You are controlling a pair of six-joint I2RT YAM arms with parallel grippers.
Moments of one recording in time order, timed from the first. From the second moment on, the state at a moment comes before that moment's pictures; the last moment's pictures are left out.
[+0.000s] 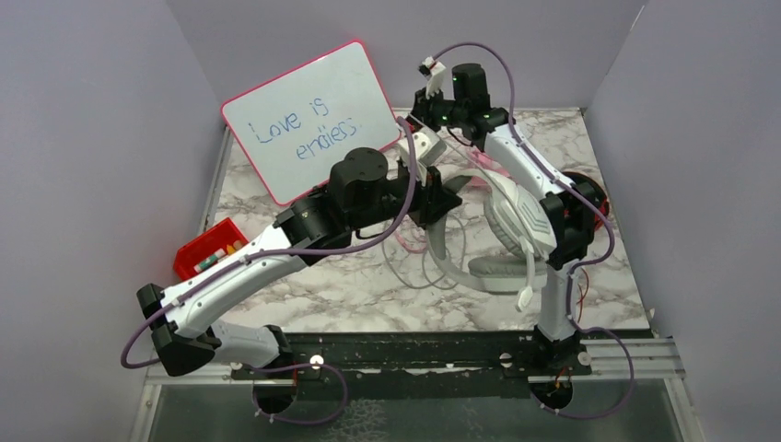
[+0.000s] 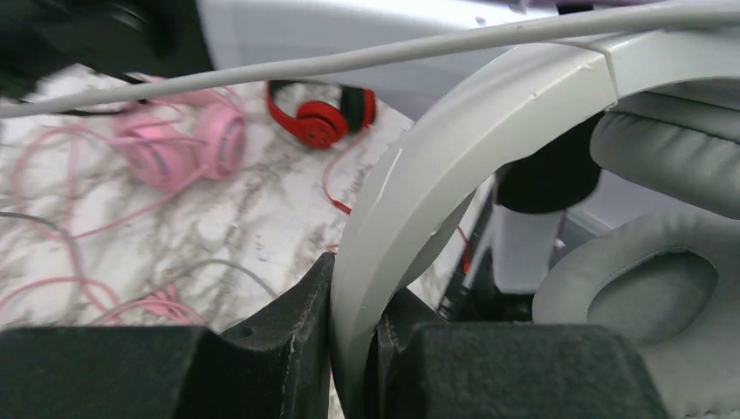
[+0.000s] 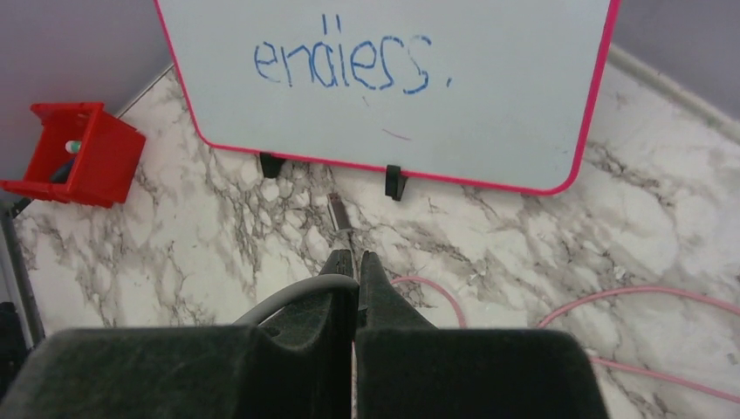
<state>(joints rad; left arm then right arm) -1.01 1.29 1.44 -0.29 0.20 -0.28 0.40 2.08 2.00 -0.32 -0.57 0.03</state>
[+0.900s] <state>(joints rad) -1.02 1.17 1.46 -0.08 -0.58 -0.23 0.40 1.92 1.64 -0.02 -0.75 0.31</state>
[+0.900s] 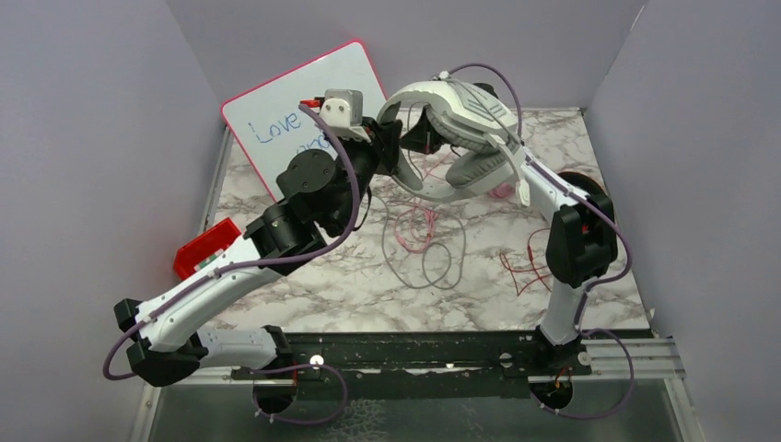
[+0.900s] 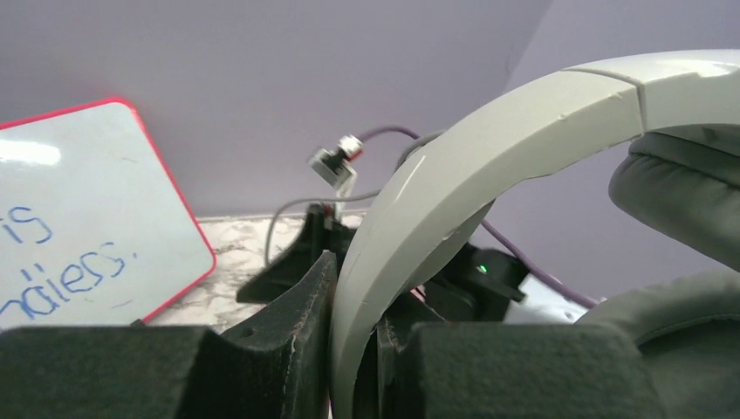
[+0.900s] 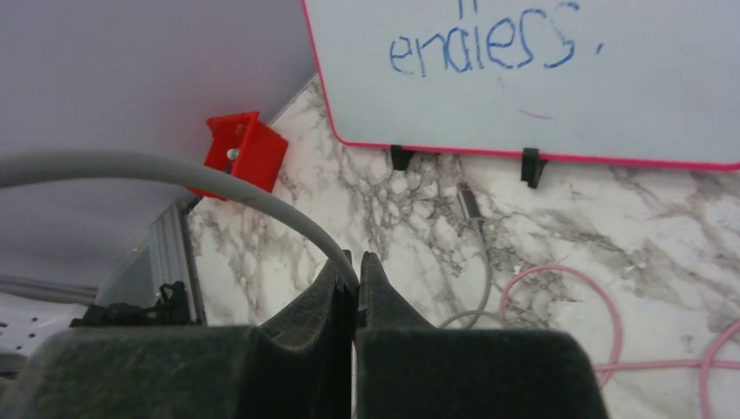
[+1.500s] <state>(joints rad) -0.84 1.42 1.62 0.03 -0.86 -0.18 0.41 1.70 1.37 0.17 -0.82 0.47</state>
